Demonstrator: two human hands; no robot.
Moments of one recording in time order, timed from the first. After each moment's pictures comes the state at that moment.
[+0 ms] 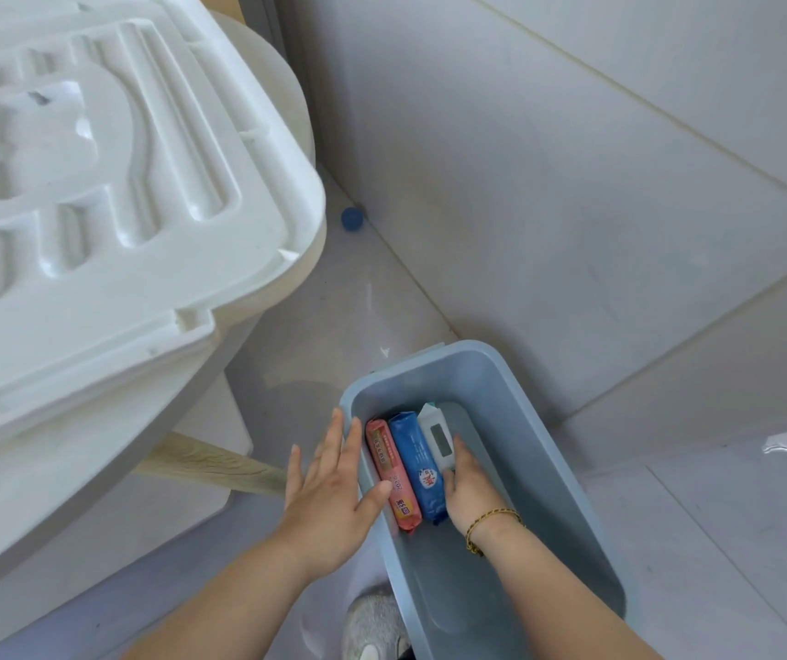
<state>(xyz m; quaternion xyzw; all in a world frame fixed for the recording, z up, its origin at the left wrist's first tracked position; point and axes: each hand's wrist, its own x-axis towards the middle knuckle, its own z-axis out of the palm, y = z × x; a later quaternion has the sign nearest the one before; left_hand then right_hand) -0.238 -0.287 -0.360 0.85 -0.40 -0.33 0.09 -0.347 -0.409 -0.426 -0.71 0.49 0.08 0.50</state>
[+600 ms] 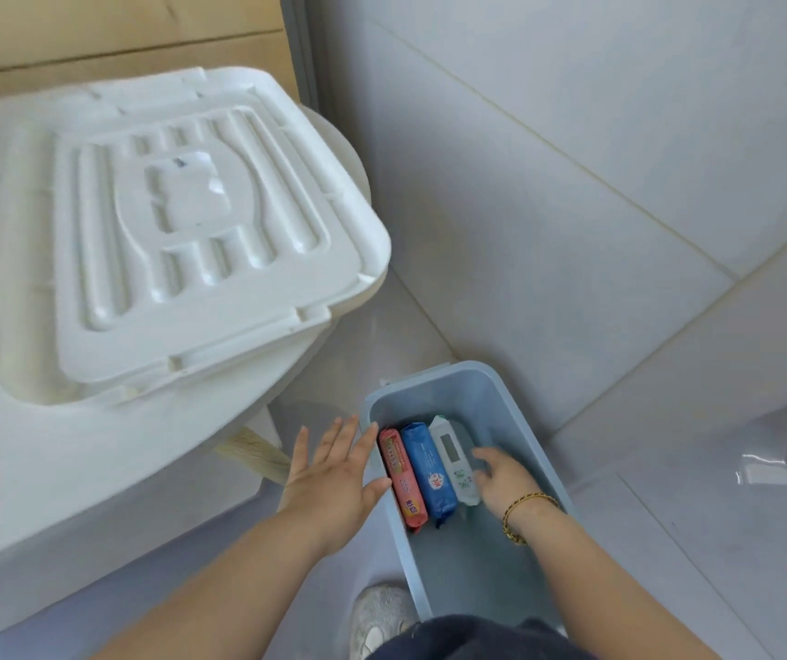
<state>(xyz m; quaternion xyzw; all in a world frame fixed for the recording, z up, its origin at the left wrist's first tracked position) -0.235 -0.274 -0.318 0.86 -0.45 -0.25 -0.02 -0.366 -0.423 -0.361 -0.76 0.48 0.12 0.43</state>
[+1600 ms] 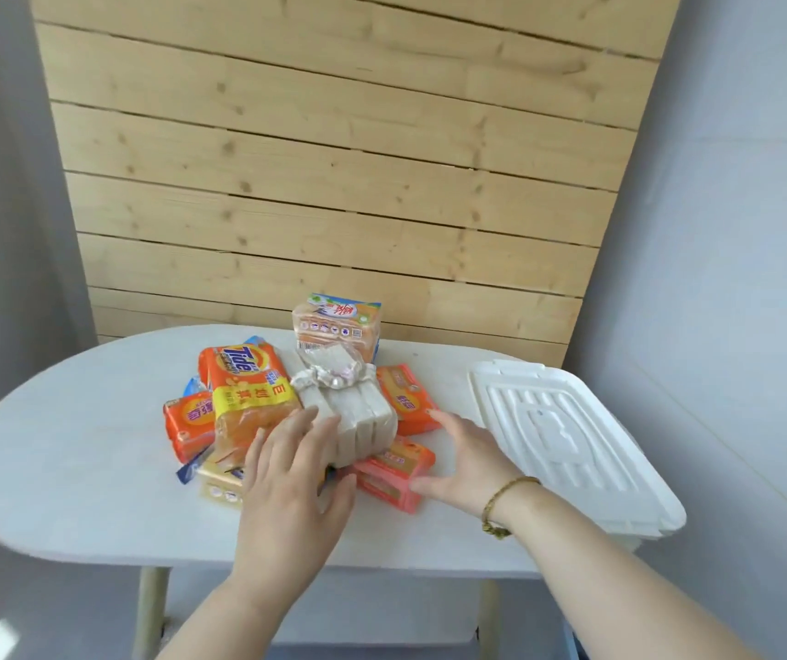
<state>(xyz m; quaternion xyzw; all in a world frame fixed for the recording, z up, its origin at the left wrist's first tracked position) -0.172 0.004 -0.098 0.86 -0.21 0.31 0.35 -0.183 -0.179 -0.066 -0.96 0.07 0.00 0.28</state>
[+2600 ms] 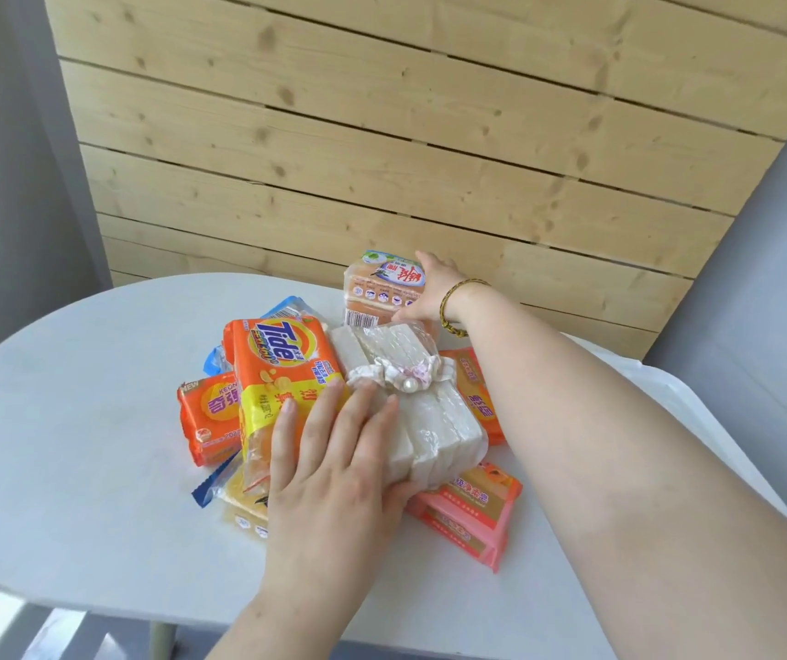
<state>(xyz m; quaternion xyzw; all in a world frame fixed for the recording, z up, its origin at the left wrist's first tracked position) -0.121 0.009 -0.096 0.91 -0.19 0.25 0.26 0.056 -0.145 -0.030 -0.98 0.06 0.03 0.17</state>
